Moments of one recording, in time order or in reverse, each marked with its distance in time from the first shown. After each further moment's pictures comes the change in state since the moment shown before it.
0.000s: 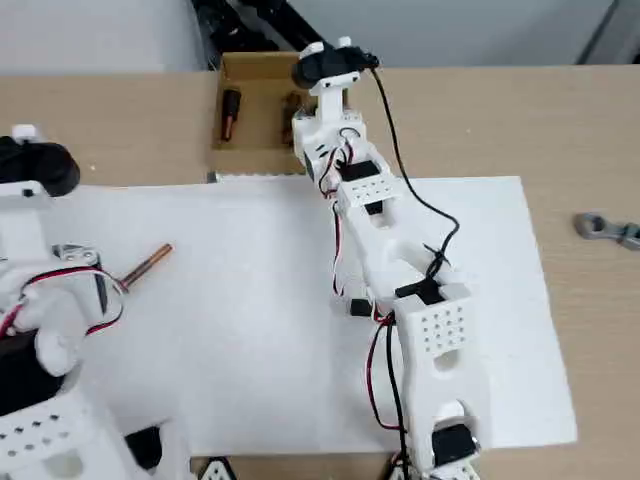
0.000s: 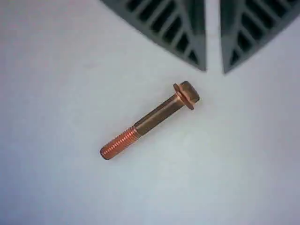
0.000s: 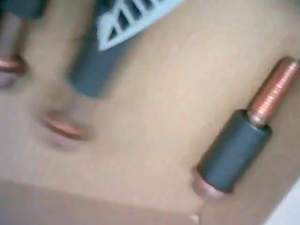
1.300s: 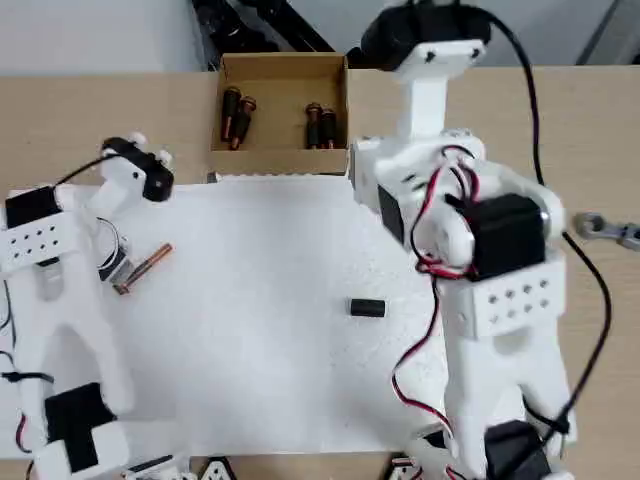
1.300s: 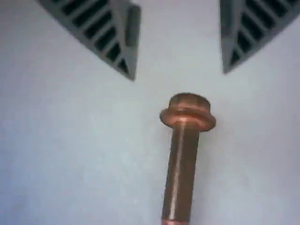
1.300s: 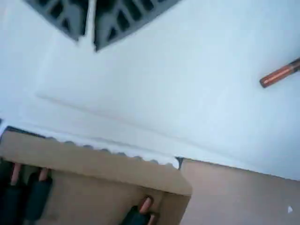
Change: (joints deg) left arm -0.2 45.3 -3.3 -6.9 -47.2; right arm -0.1 -61.4 -1.3 76.4 -2.2
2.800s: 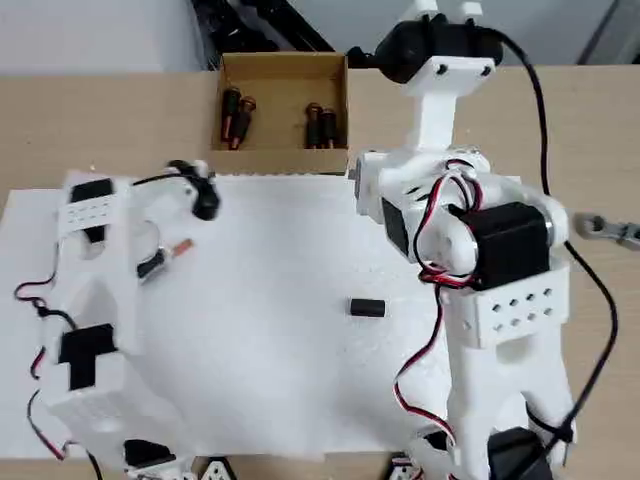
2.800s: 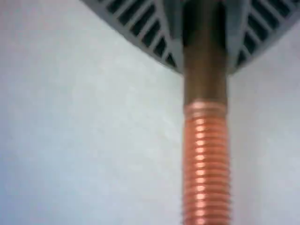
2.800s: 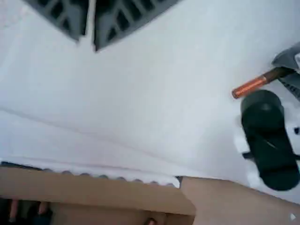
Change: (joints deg) left arm 7.8 15.3 -2.1 -6.7 -4.0; right arm 0.0 -1.3 2.9 1.8 -4.6
